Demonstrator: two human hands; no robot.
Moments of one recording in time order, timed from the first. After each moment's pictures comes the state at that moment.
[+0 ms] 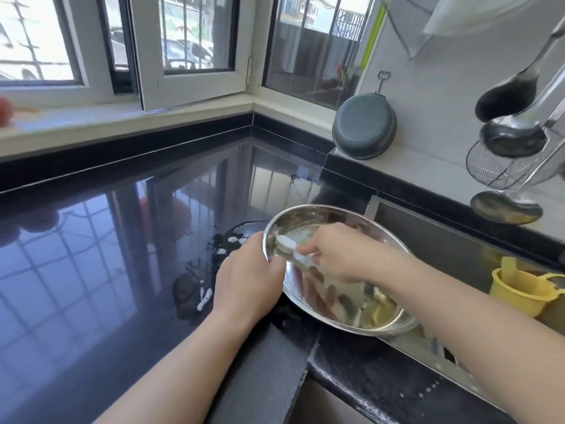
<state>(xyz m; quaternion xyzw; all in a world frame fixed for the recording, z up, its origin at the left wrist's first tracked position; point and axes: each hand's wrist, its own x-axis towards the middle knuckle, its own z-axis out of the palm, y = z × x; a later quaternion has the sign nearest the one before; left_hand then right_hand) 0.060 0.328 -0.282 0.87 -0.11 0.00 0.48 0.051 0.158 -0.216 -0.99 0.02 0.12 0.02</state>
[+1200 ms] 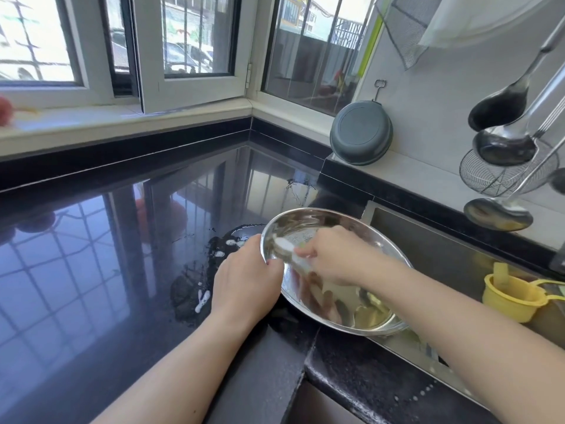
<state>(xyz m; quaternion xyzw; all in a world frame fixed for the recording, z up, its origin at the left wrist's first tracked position) 0.061 0.327 -0.281 0.87 -0.09 -0.01 0.48 0.045 0.167 -0.216 -1.00 0.05 0.07 0.01</state>
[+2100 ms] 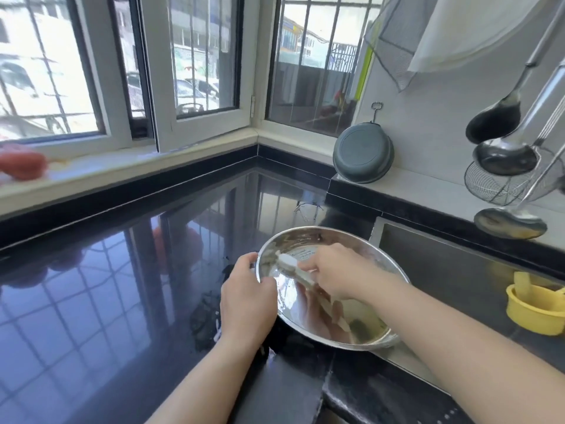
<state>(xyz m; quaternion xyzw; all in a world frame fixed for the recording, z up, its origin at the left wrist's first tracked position) 0.066 0.339 -0.275 0.81 -0.01 0.00 0.59 0.056 0.172 -0.211 -0.99 0.06 0.10 0.04</state>
